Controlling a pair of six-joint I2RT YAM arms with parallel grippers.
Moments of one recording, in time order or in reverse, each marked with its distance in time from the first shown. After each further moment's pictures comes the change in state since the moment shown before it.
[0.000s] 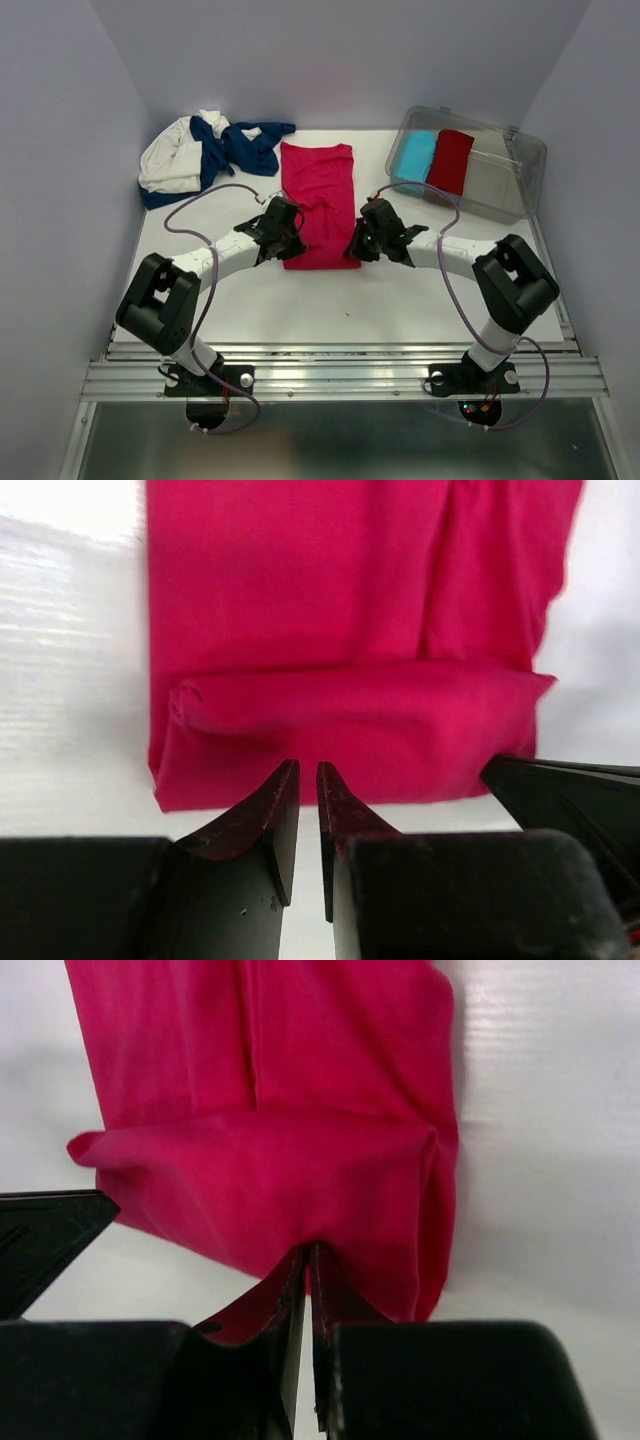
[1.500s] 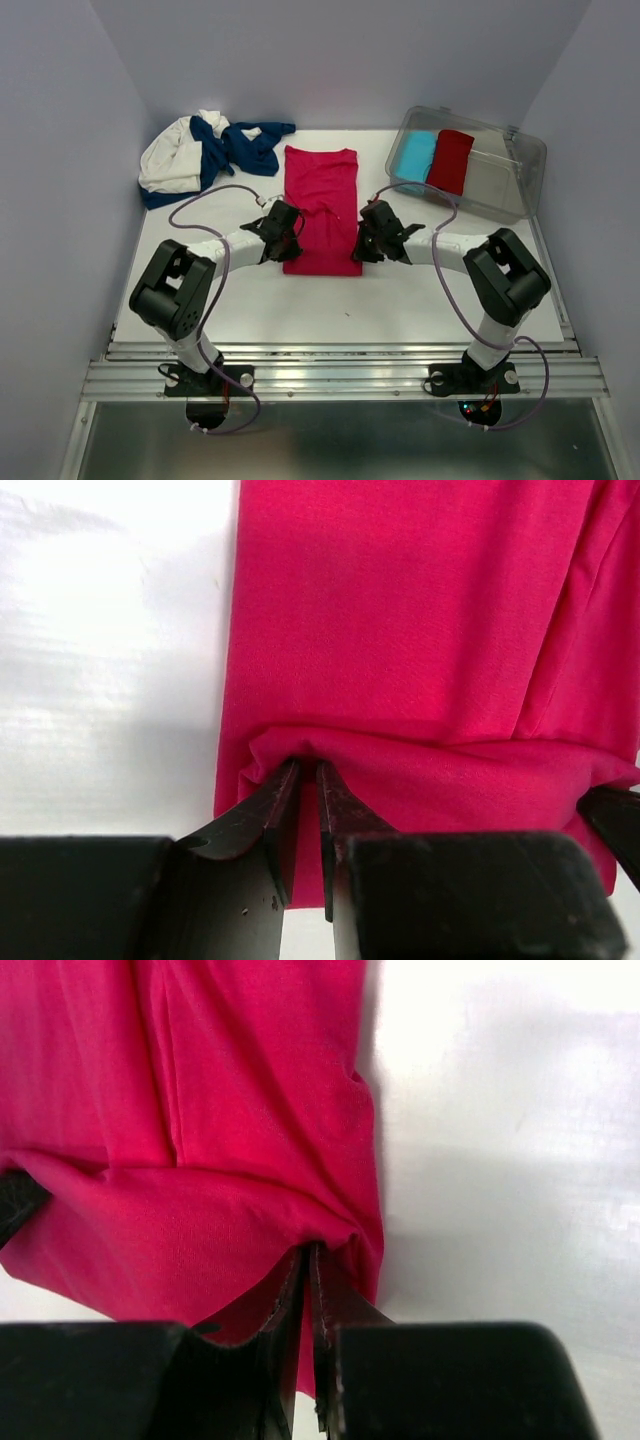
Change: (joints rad) left arm 0.039 0.165 0.024 0.057 -0.081 0.084; right arm -0.029 0.134 0.080 -0.043 0.066 -0.103
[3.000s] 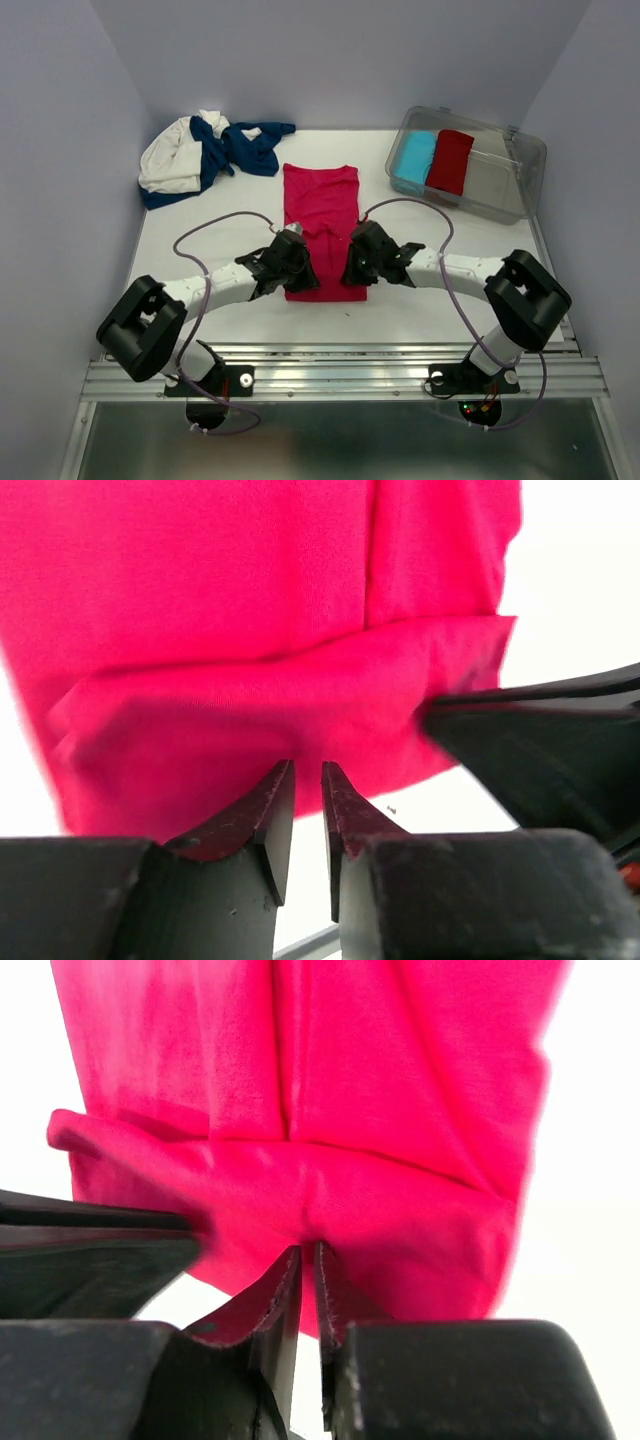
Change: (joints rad) left arm -0.202 -0.248 -0.262 0.094 0.215 -0.150; right arm 0.179 -0.161 -0.140 -0.028 -0.054 0.111
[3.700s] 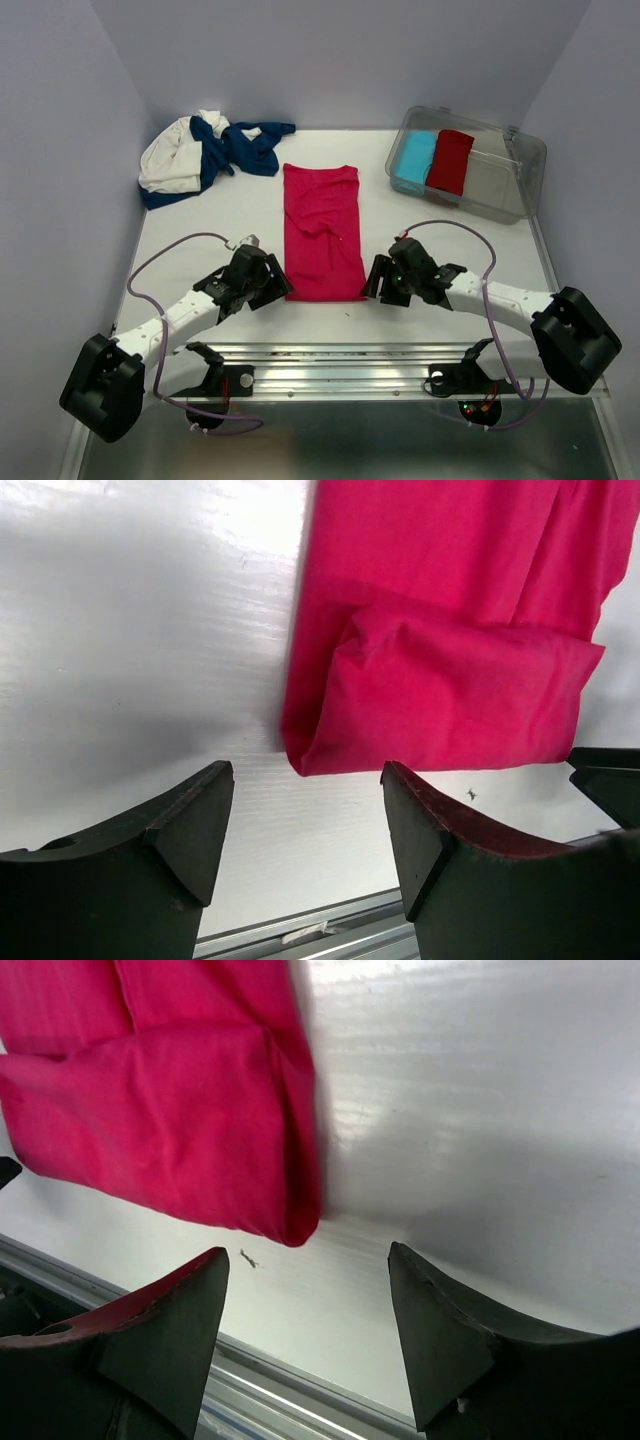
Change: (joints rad) left arm 0.169 -0.400 -0.196 -0.193 -0.063 -0.008; right arm -0.104 -0.347 -0.277 -0.072 -0.030 0.061
